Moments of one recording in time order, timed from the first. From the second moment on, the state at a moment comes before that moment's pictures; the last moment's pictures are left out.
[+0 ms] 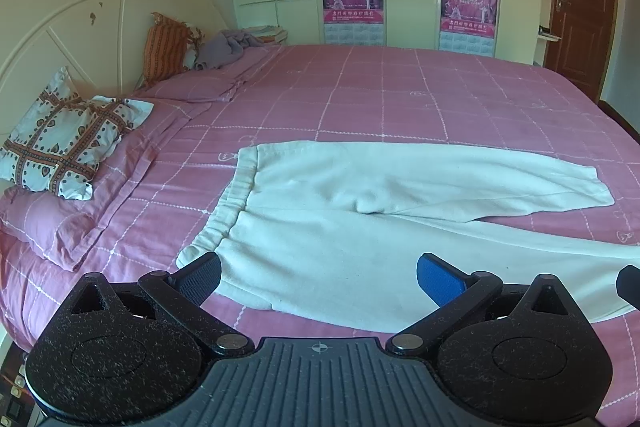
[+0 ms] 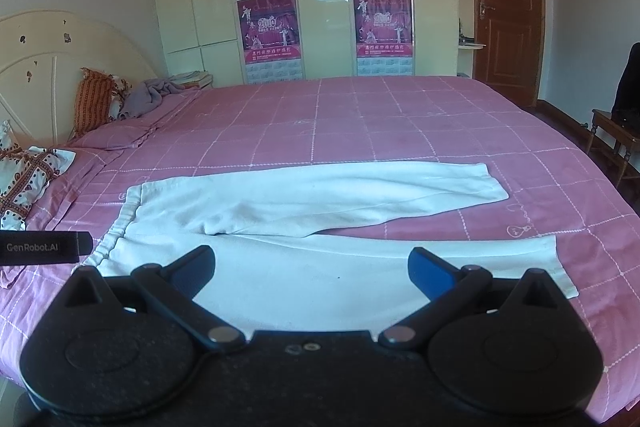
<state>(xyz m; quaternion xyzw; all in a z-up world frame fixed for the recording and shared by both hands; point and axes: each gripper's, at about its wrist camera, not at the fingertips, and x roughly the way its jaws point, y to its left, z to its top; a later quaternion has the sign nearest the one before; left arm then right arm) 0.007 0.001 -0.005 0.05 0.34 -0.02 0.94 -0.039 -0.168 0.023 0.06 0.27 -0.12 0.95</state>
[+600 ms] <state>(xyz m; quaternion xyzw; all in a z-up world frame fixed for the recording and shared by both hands) 0.022 -0.001 -0.017 0.08 0.35 0.00 0.93 -0.029 -0.167 0.016 0.06 0.26 -0.12 0.96</state>
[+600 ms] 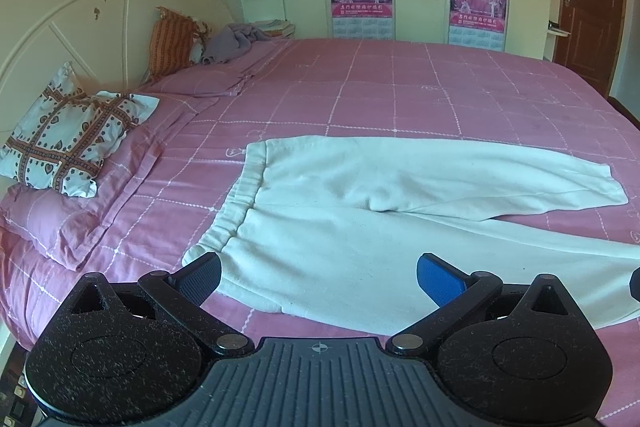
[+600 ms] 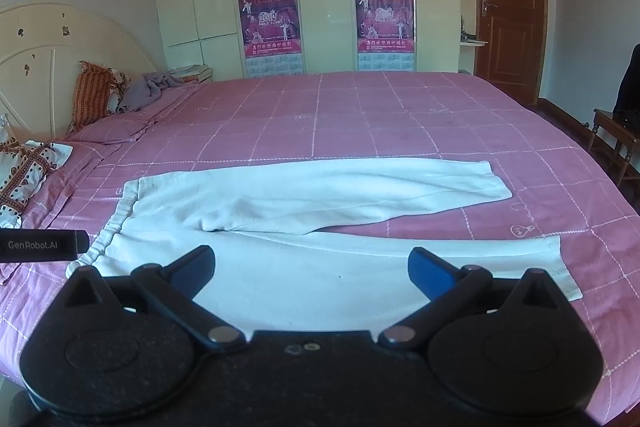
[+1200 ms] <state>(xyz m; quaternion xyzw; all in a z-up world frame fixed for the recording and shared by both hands) 0.077 0.002 -0.031 0.08 0.35 0.02 0.93 0.020 -0.166 0.013 0.06 0.25 -0.09 0.96</state>
